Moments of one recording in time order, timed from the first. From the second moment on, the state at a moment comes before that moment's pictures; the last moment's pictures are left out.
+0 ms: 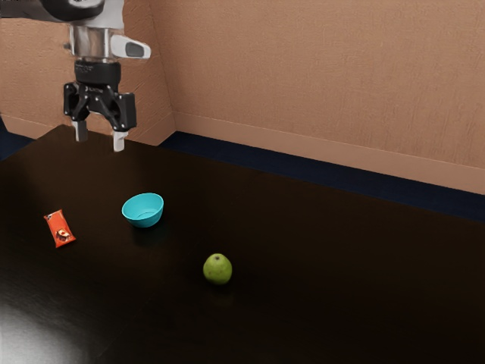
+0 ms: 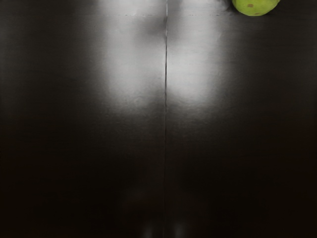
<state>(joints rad) -0.06 0.01 0.07 -1.49 0.02 1.14 0.00</state>
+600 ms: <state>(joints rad) 0.06 -0.01 -0.03 -1.76 0.01 1.62 -0.02</state>
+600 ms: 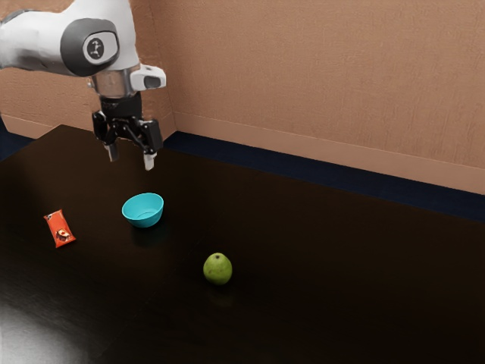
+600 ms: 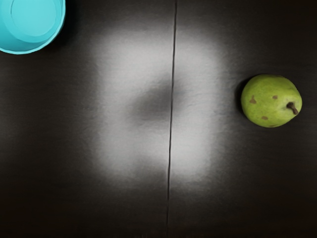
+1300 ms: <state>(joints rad) -0.06 0.18 -0.11 -2.03 -0.06 2.12 -0.02</state>
